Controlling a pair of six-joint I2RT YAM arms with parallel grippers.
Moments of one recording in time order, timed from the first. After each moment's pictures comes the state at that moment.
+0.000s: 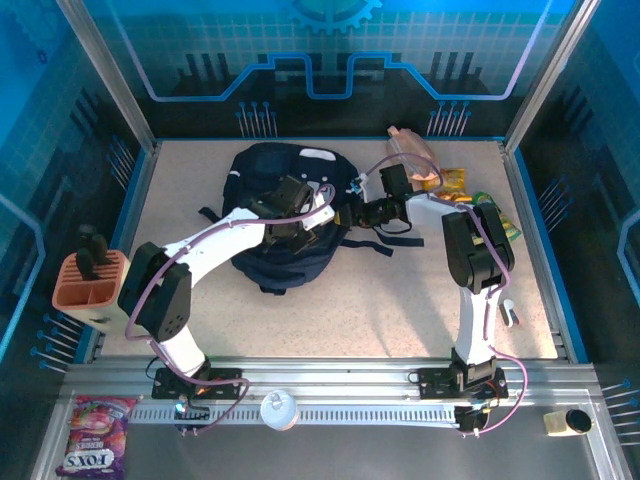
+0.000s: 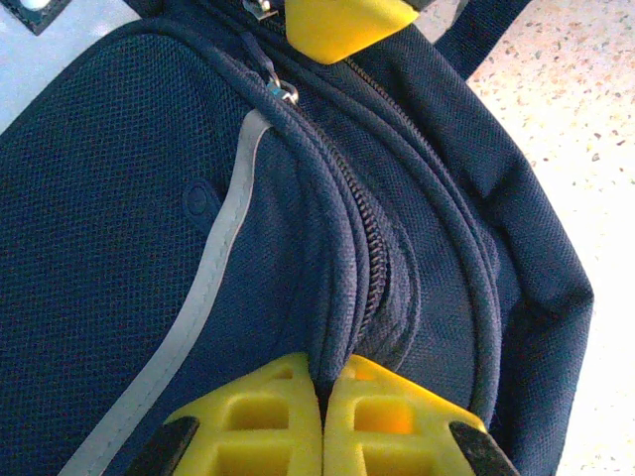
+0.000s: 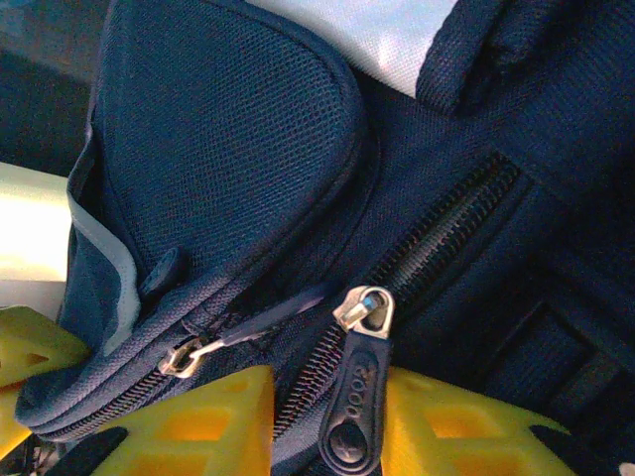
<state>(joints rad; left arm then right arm) -0.55 1.70 1.28 -0.63 0.02 0.38 0.30 2.05 1.32 -0.20 -0.86 0.27</state>
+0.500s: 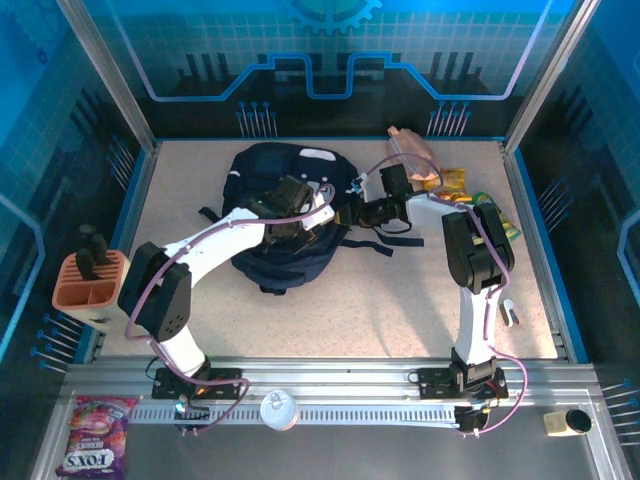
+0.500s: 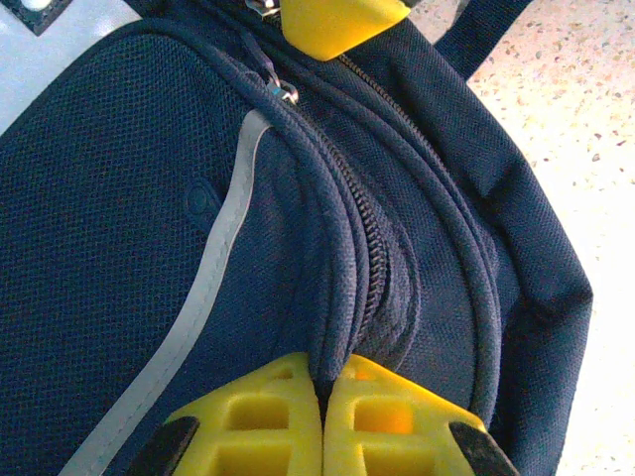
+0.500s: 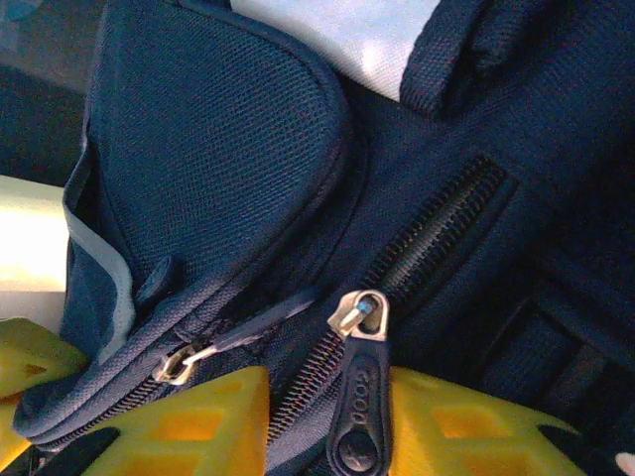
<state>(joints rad) -0.55 1.70 1.28 -0.63 0.02 0.38 0.30 2.05 1.32 -0.20 -0.84 0.30</state>
